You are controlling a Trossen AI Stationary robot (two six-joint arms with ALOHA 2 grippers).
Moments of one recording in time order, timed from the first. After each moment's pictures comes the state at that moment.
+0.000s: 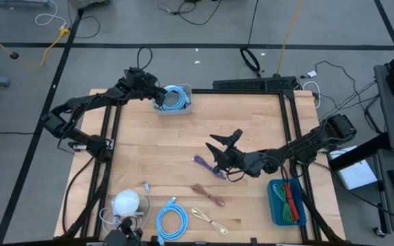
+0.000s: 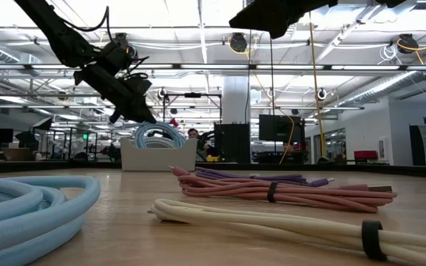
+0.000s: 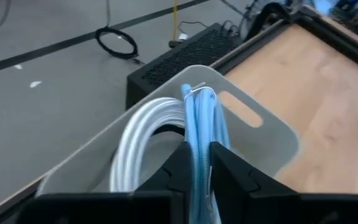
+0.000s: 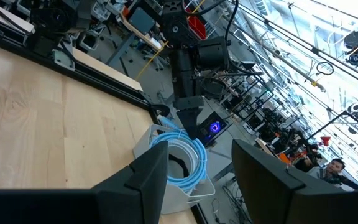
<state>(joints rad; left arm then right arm) 0.93 1.44 0.76 0.05 0.33 -0.08 0.35 1.53 0.82 0.69 0.97 -0.69</state>
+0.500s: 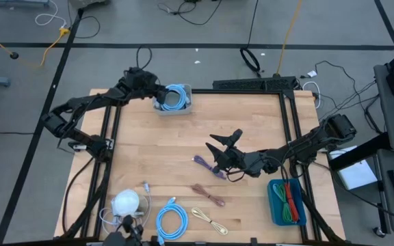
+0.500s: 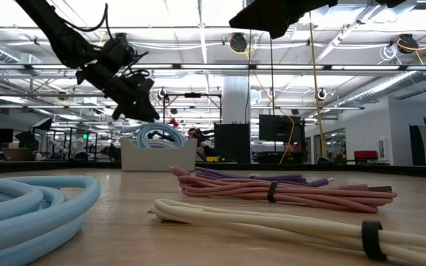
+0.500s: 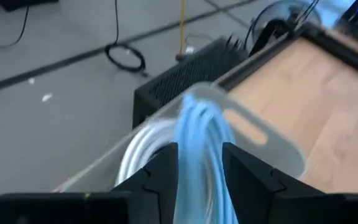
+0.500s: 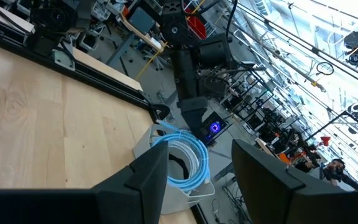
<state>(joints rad) 0.92 1.44 0.76 0.16 0.29 -0.10 0.35 1.53 0.82 0.69 0.97 -0.69</state>
